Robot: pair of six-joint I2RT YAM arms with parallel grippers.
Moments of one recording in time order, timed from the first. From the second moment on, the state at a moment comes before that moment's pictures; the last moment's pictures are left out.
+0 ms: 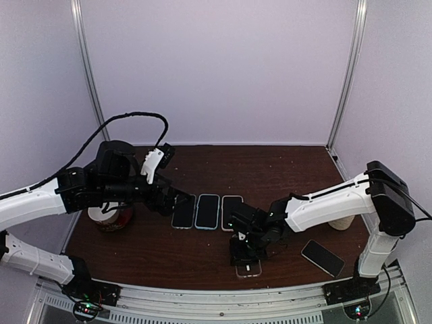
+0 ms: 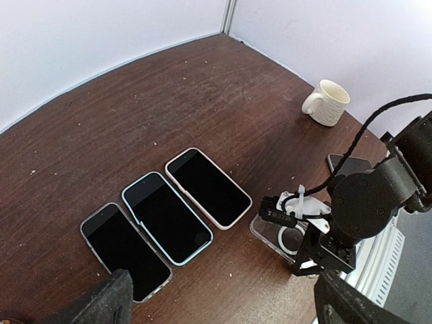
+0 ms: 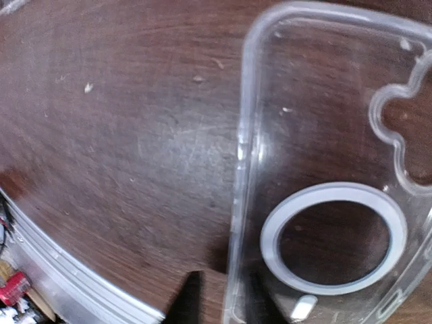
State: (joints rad) left arm -0.92 1.10 0.94 -0.35 0.05 -0.21; right arm 1.14 1.78 1.05 -0.48 -0.17 1.07
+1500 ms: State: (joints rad) left arm -0.92 1.08 0.93 -0.34 0.07 -0.22; right arm 0.62 0.80 0.46 -1.07 0.25 1.75
